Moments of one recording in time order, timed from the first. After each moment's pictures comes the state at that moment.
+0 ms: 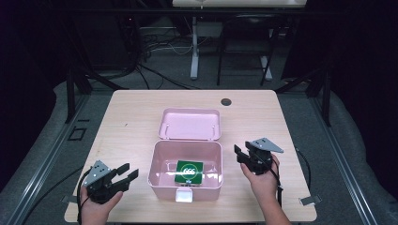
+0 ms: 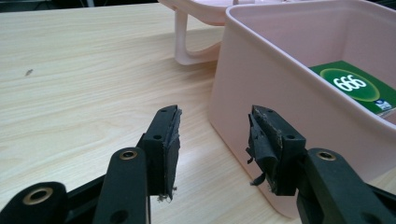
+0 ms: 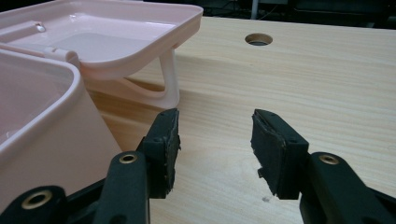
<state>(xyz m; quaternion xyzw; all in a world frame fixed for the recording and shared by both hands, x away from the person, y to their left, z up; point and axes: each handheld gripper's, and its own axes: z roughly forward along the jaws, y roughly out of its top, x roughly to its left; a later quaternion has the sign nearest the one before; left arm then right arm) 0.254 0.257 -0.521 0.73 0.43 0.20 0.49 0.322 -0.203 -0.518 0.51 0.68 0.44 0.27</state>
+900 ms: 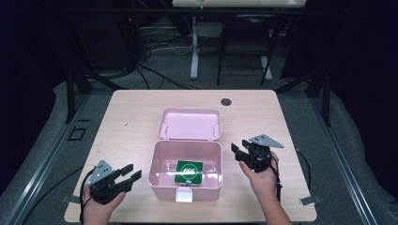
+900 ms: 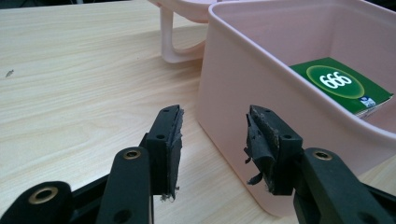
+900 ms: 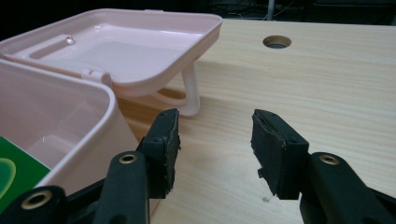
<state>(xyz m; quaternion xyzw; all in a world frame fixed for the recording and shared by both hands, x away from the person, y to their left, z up) 0.255 0.250 -0.518 0.74 0.42 0.19 0.48 0.324 -0.199 -0.504 0.51 0.69 0.46 0.24</state>
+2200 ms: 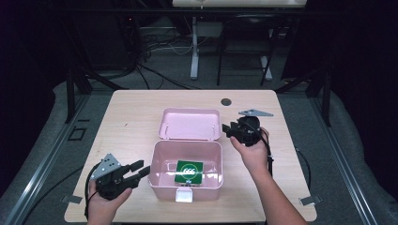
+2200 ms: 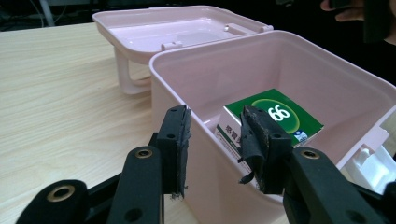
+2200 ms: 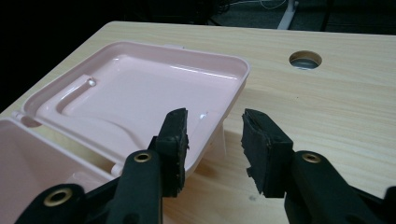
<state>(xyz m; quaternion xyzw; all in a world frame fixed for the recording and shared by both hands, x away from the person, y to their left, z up) 0.255 0.222 -0.484 0.75 0.39 0.16 0.51 0.380 -0.173 -0.454 0.52 0.70 0.45 0.18</state>
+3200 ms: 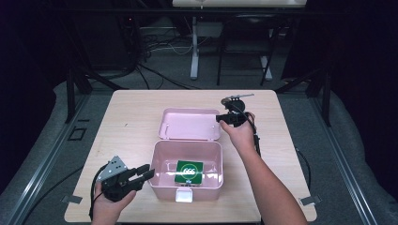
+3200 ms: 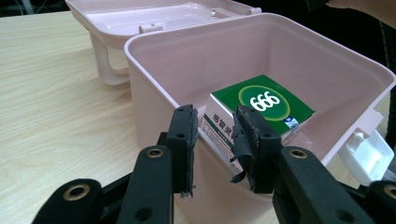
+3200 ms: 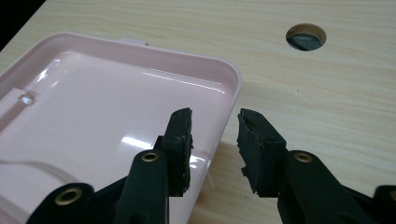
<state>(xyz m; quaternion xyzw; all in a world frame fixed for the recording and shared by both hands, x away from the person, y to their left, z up) 0.255 0.214 -0.494 0.76 0.38 0.15 0.50 0.453 -0.146 -0.462 0.58 0.72 0.36 0.15</state>
